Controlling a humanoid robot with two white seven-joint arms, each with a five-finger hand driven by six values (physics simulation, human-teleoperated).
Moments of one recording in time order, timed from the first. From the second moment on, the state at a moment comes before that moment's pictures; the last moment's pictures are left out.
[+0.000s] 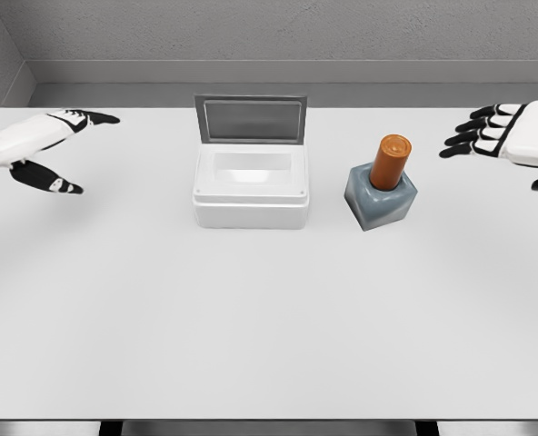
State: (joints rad) left arm -0.68 0.92 -0.75 -1.18 -0.01 -0.61 -0.26; right arm -0.64 -1.23 0.47 -1.75 0.19 -0.61 0.61
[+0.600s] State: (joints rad) left arm -0.69 0.82 -0.97 -1.10 0.66 -0.61 -0.25; right arm -0.84 -1.10 0.63 -1.70 0.22 -0.61 0.61
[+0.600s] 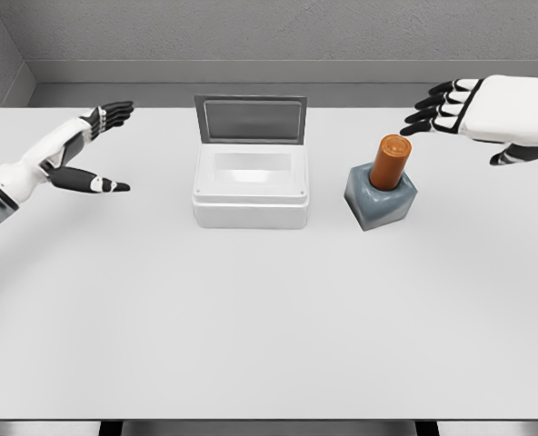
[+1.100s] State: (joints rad) left arm -0.65 0.82 -0.93 -1.08 0.75 -0.61 -0.32; right arm -0.90 -0.98 0.73 -1.70 0.32 -0.61 0.61
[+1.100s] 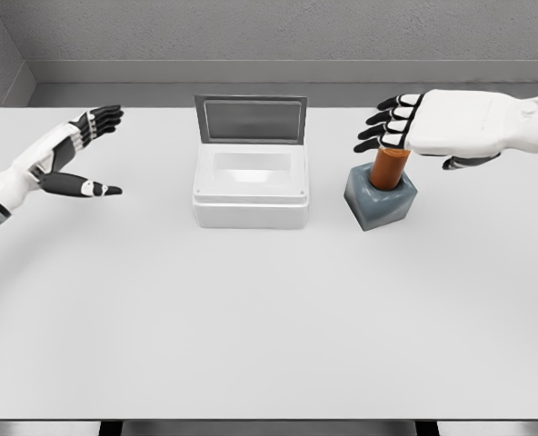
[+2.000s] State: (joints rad) left arm -0.66 0.76 -0.93 -0.98 0.83 -0.61 -0.38; right arm -0.94 -0.83 0.82 -1.47 0.38 -0.61 0.61
